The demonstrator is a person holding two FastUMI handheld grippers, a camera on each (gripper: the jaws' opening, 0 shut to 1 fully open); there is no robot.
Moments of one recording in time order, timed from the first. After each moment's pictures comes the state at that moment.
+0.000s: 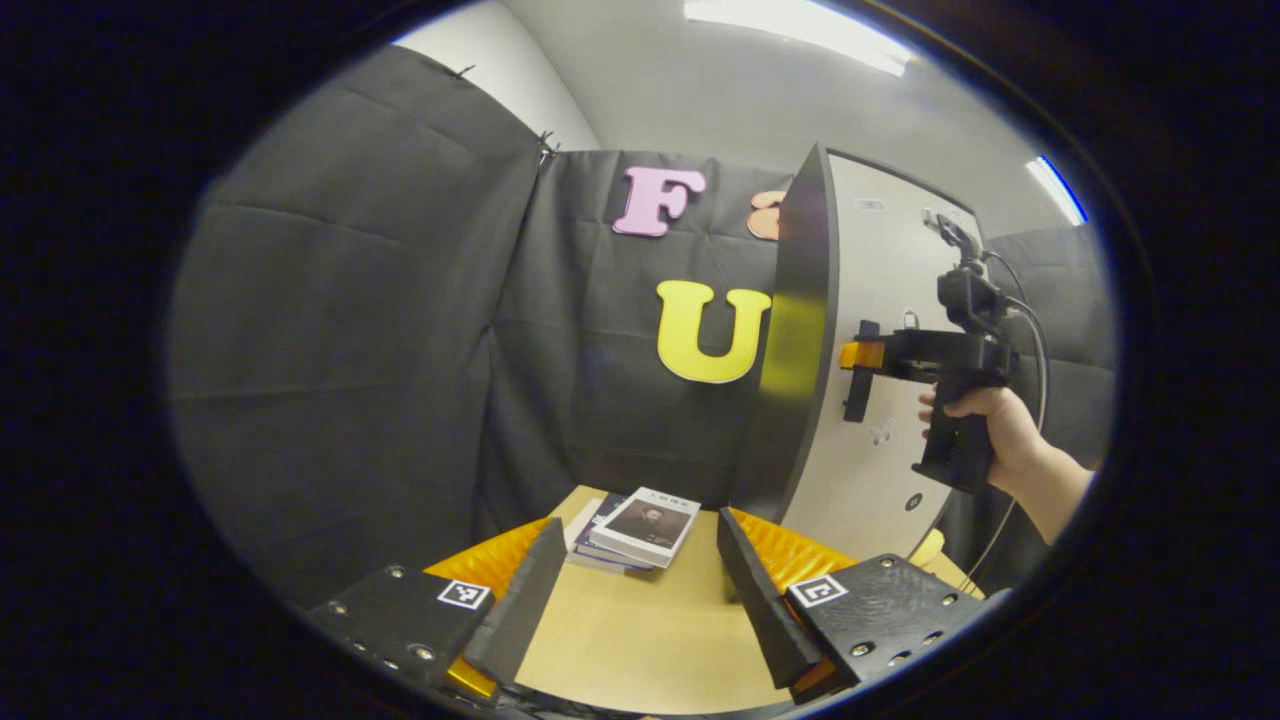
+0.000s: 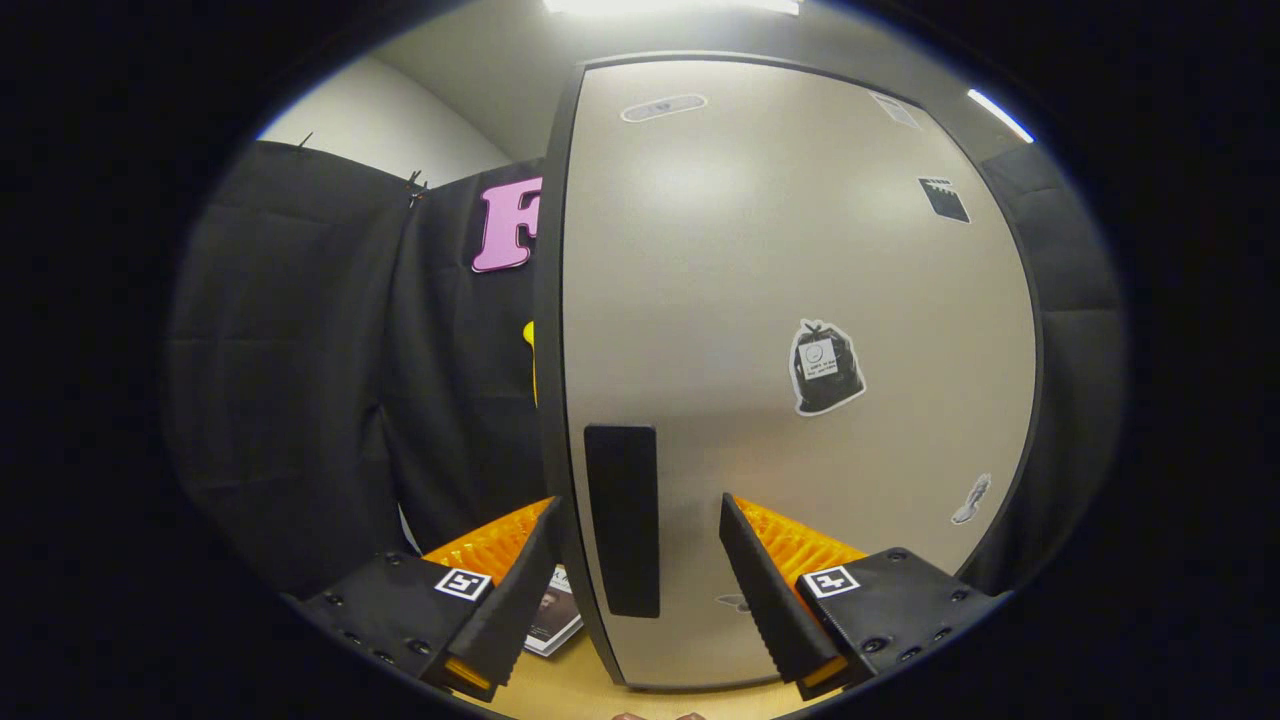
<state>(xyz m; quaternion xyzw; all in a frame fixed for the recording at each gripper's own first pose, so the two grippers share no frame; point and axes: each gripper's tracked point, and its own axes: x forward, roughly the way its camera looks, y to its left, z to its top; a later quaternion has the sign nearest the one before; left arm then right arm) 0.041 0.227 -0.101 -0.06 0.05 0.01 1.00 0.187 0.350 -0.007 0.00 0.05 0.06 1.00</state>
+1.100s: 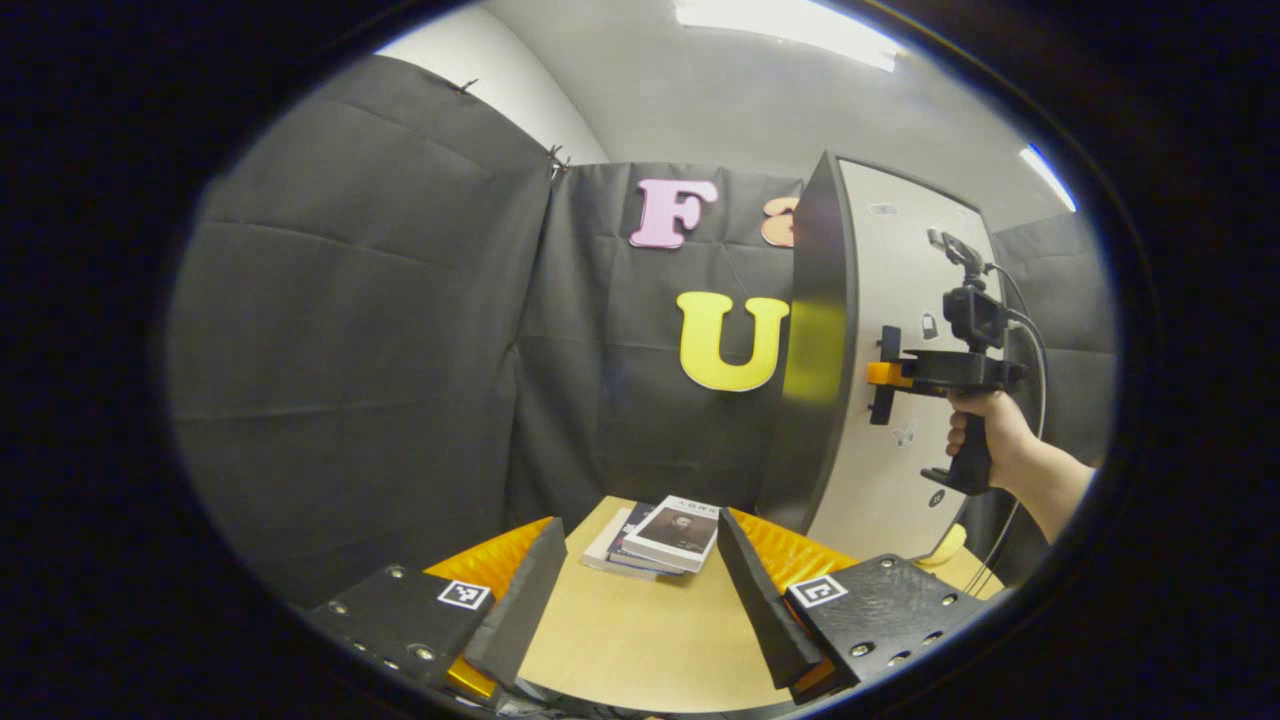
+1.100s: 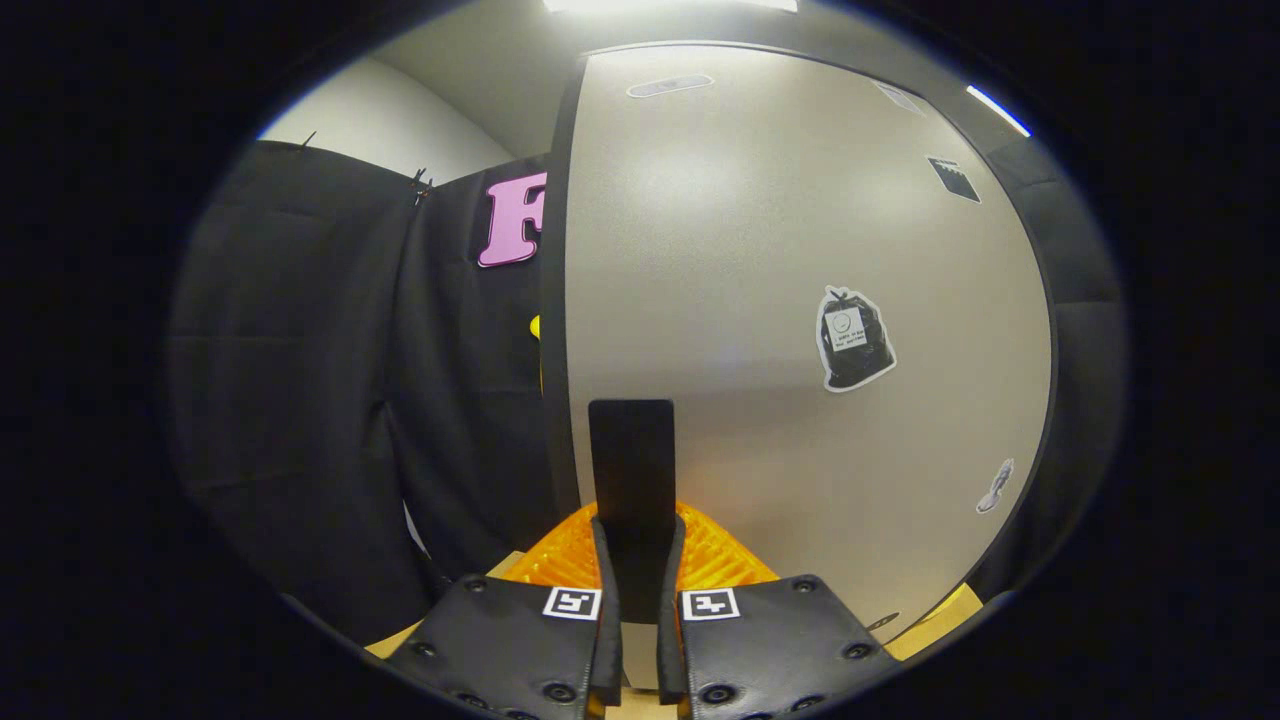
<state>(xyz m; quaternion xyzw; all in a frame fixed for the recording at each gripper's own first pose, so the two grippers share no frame) 0.024 0.253 -0.093 -0.04 0.03 0.04 1.00 0.189 0.359 -0.018 0.01 0.05 0.09 0.99</state>
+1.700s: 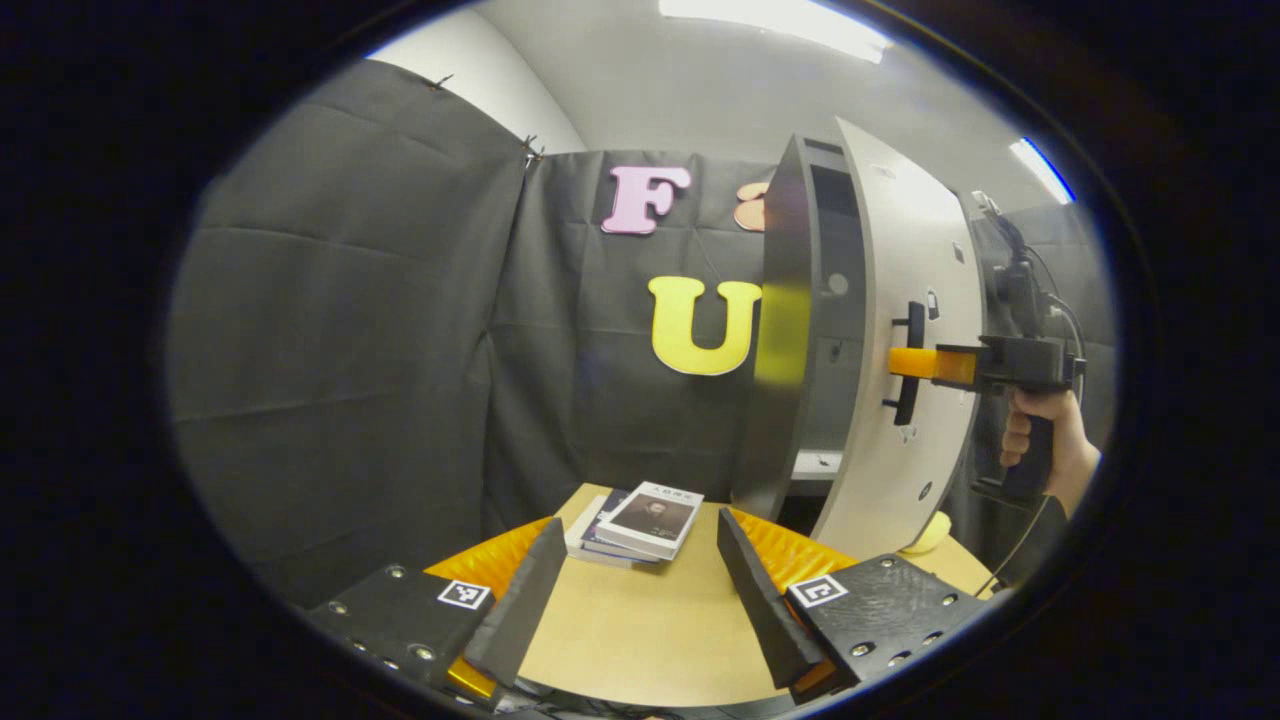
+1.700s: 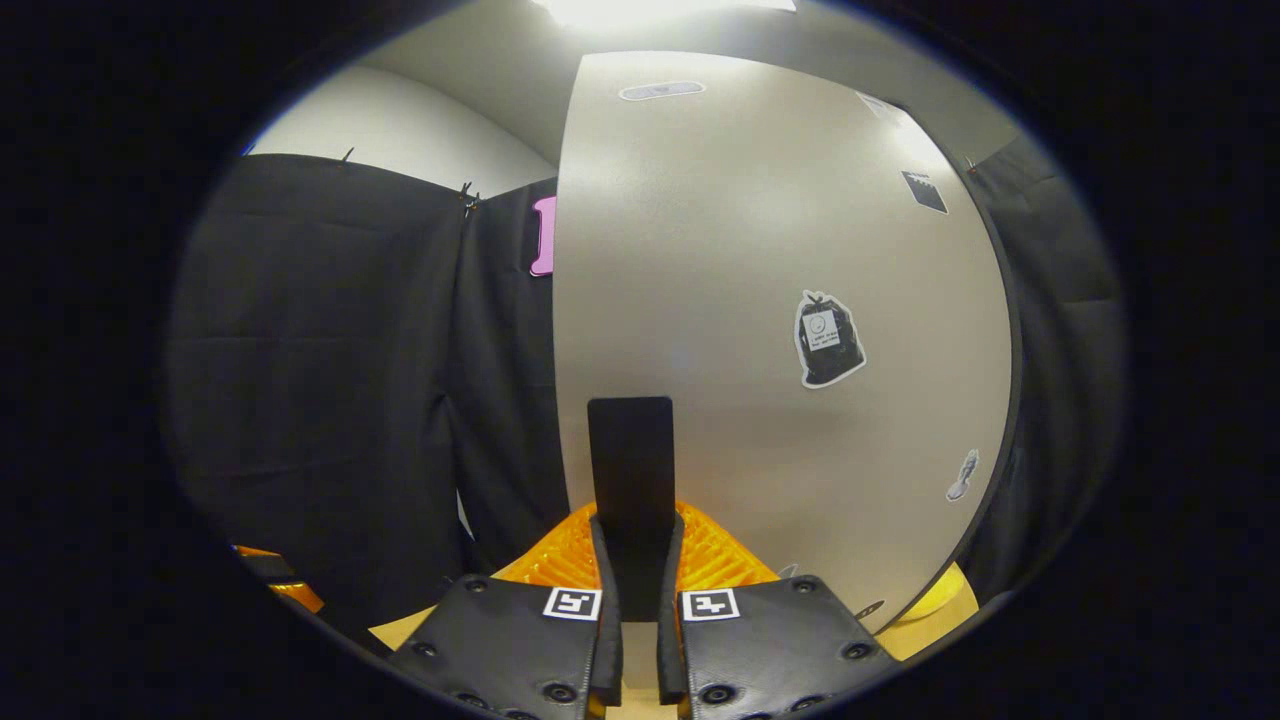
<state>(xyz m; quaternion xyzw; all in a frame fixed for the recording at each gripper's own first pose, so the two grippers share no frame) 0.025 0.206 -0.098 -0.03 0.05 0.01 1.00 0.102 0.334 -0.006 0.01 0.05 0.17 0.98</state>
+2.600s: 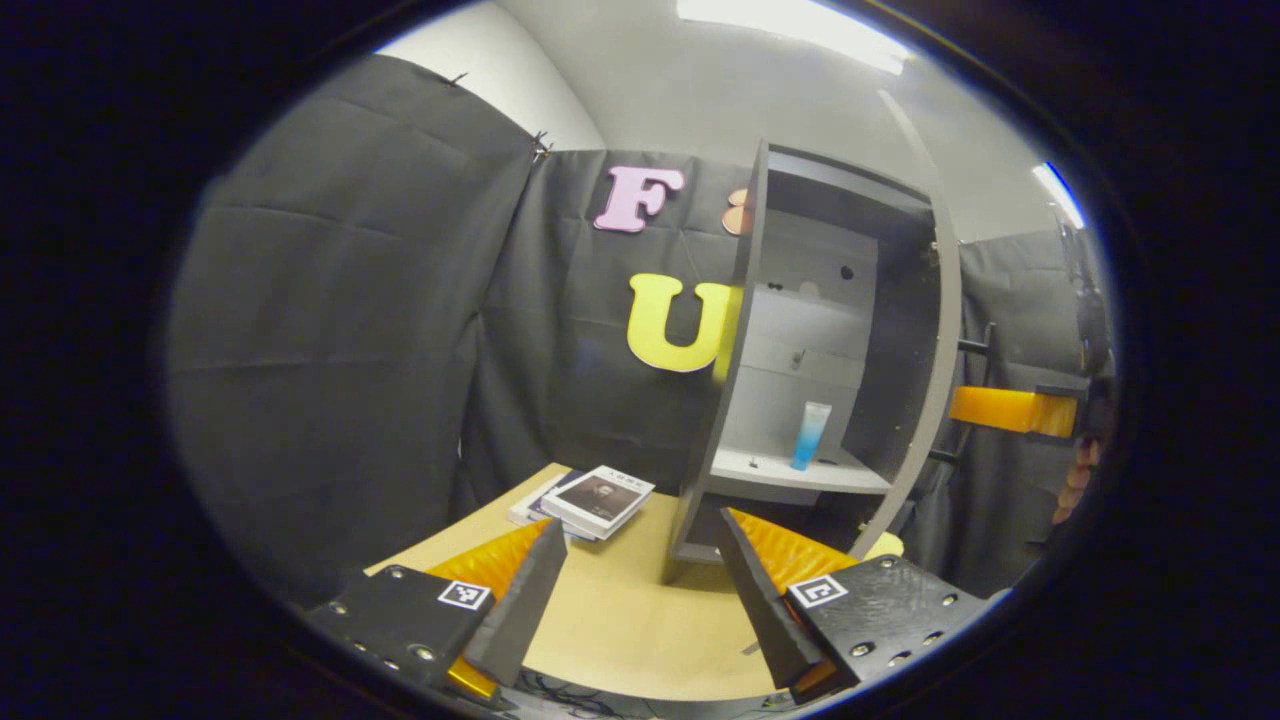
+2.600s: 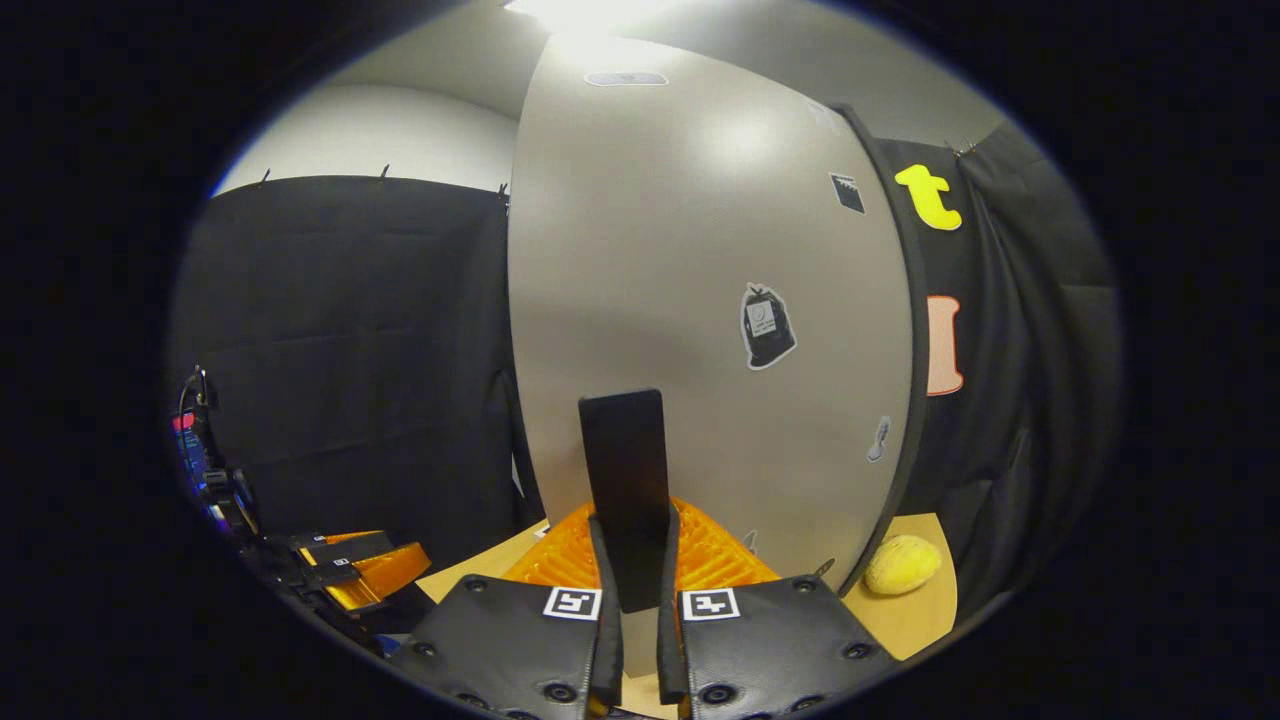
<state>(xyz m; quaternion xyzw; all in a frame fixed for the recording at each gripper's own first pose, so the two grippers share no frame) -0.036 0.076 -0.097 -0.08 0.06 0.02 0.99 -0.011 0.242 0.005 0.01 0.09 0.24 0.97</state>
